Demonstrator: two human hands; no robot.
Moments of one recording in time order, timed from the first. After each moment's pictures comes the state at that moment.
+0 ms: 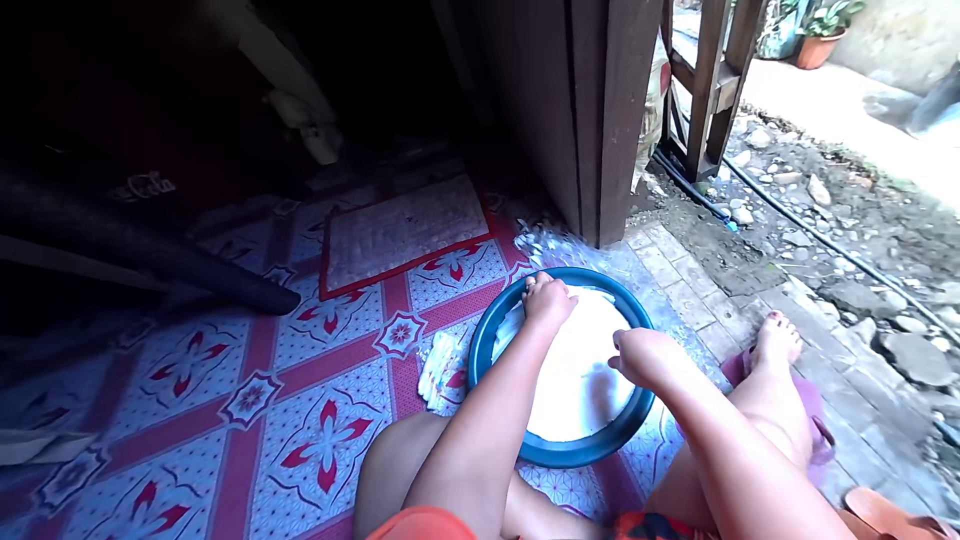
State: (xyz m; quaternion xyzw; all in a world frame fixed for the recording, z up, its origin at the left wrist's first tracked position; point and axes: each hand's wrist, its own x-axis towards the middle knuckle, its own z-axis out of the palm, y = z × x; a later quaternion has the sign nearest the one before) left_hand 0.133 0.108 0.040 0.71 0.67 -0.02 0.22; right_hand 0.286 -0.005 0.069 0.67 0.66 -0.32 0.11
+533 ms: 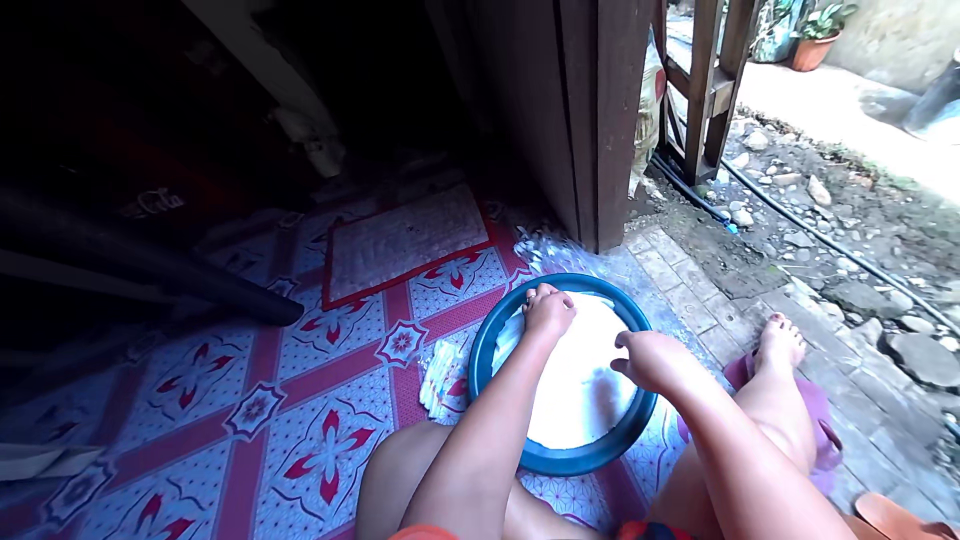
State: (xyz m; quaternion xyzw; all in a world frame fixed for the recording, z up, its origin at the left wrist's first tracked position) left_hand 0.133 0.094 0.049 0.72 0.65 0.00 0.24; right_hand 0.302 -0.008 0.060 0.67 0.67 -0.32 0.05
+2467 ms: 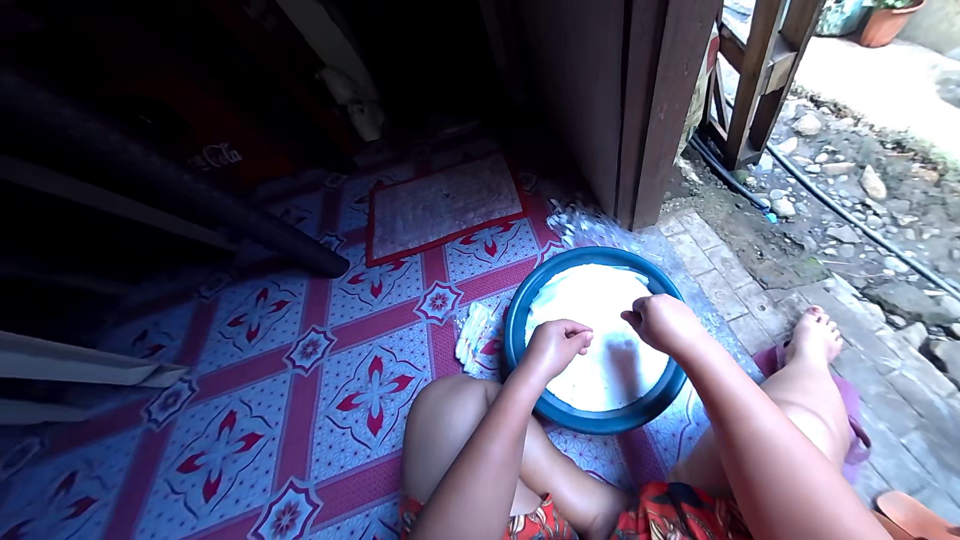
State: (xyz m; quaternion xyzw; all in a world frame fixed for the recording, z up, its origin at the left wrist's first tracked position) left_hand 0.060 -0.006 0.076 0.63 0.59 0.14 0.49; right_hand 0.280 0.019 0.021 0.64 0.73 -0.24 -0.09
